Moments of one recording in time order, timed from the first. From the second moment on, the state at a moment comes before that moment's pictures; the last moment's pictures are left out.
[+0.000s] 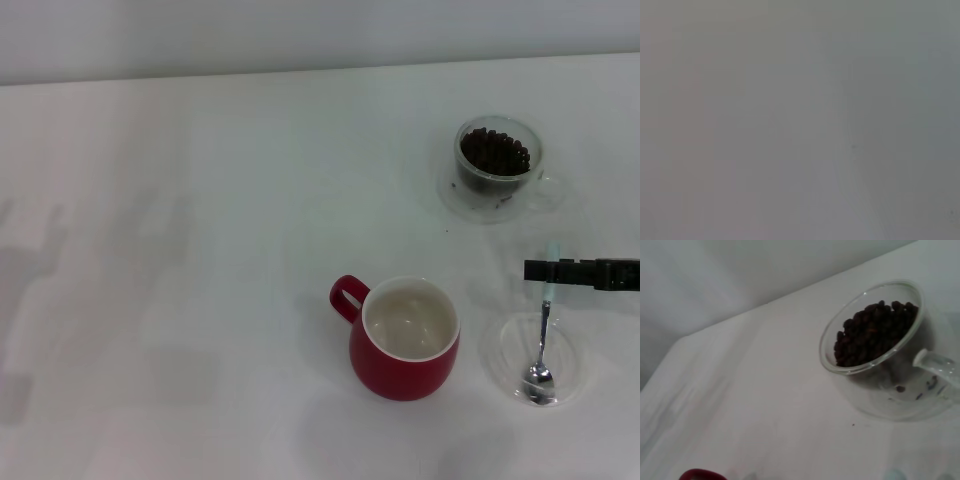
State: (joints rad) left arm -0.31 -2.06 2.09 0.13 -0.53 1.46 0.10; right arm 0.40 1.92 -0.41 -0.45 0.87 1.46 -1.34
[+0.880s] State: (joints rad) left arm -0.30 -2.07 2.09 0.11 -0.54 1.47 0.10; right arm 0.41 1.92 -0.41 -0.45 0.87 1.46 -1.33
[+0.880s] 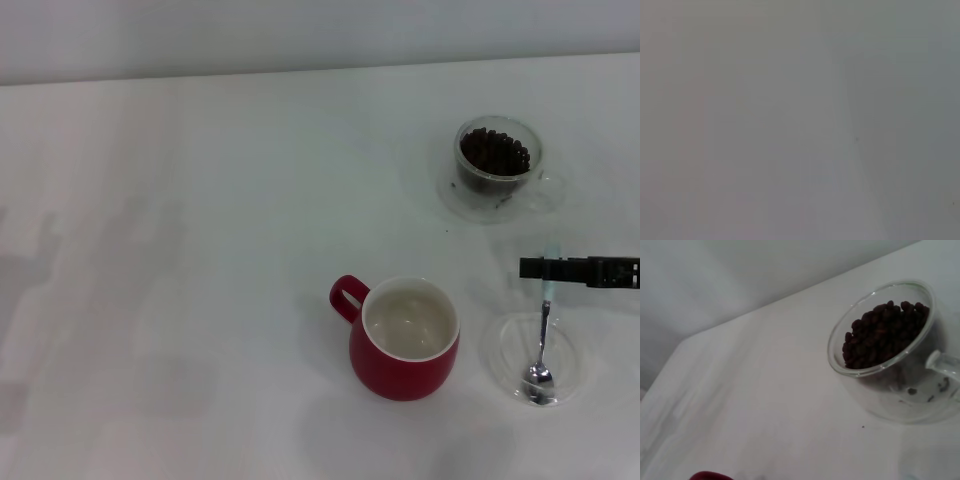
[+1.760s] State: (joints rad) left arm -0.31 -2.07 2.09 0.11 -0.54 1.46 0.10; right arm 0.44 1.92 -0.44 -0.45 0.86 1.45 -1.23
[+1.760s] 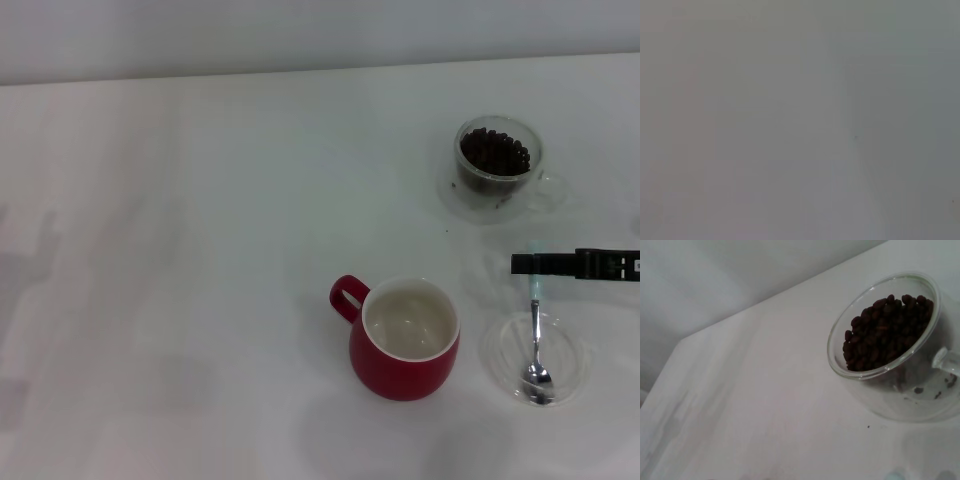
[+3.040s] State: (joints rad) left arm -0.31 -2.07 2.09 0.10 -0.54 1.46 0.10; right arm 0.46 1.92 -0.49 -0.45 0.87 1.41 -1.16
